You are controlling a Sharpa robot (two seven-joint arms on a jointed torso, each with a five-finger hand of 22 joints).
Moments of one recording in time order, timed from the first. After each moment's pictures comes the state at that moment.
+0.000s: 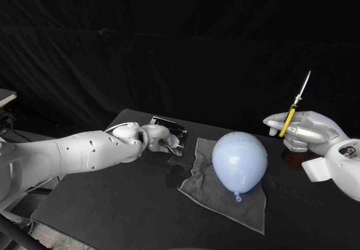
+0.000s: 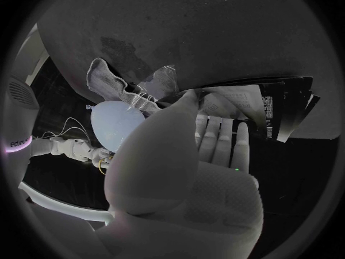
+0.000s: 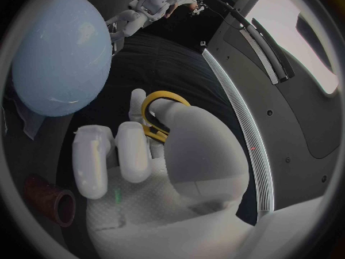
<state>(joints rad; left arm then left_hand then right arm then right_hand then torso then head) 1.13 -0.86 -0.10 1.24 -1.54 -0.18 0.00 1.64 -0.05 0.29 0.29 0.05 0.84 0.16 0.21 0.28 0.86 0.14 0.08 0.07 0.71 0.13 0.14 0.22 0.18 0.43 0.25 0.12 0.06 1.38 -0.97 -0.17 1.67 -0.26 -0.33 0.17 1.30 -0.01 0.57 0.06 0.05 0.99 0.09 0.28 0.58 1.20 0.09 0.37 0.87 1.47 -0.06 1.34 1.05 0.02 1.46 0.04 1.49 1.31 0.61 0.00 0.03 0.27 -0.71</state>
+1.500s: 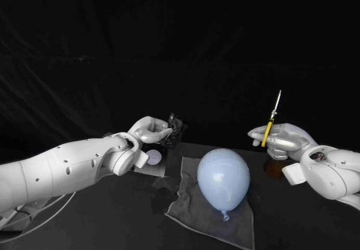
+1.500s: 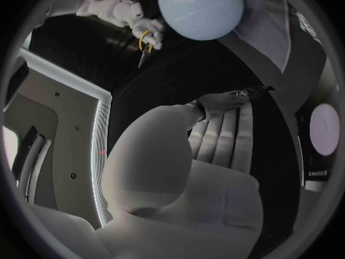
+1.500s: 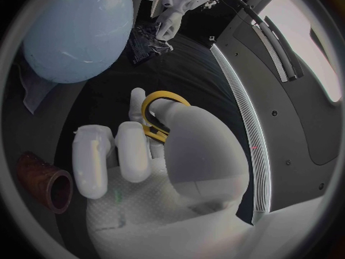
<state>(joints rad) 1.23 -0.88 -0.05 1.39 -0.40 -0.32 0.28 1.53 -0.07 0.68 0.23 0.05 0.91 0.21 0.28 0.32 0.99 0.18 0.07 0.06 0.89 0.16 0.14 0.22 0.17 0.81 0.28 0.25 0.09 1.37 -0.92 -0.17 1.53 -0.26 -0.34 0.18 1.30 -0.01 0.58 0.05 0.05 0.99 0.09 0.28 0.58 1.20 0.09 0.37 0.75 1.46 -0.06 1.34 1.05 0.02 1.46 0.05 1.49 1.31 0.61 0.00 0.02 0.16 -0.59</state>
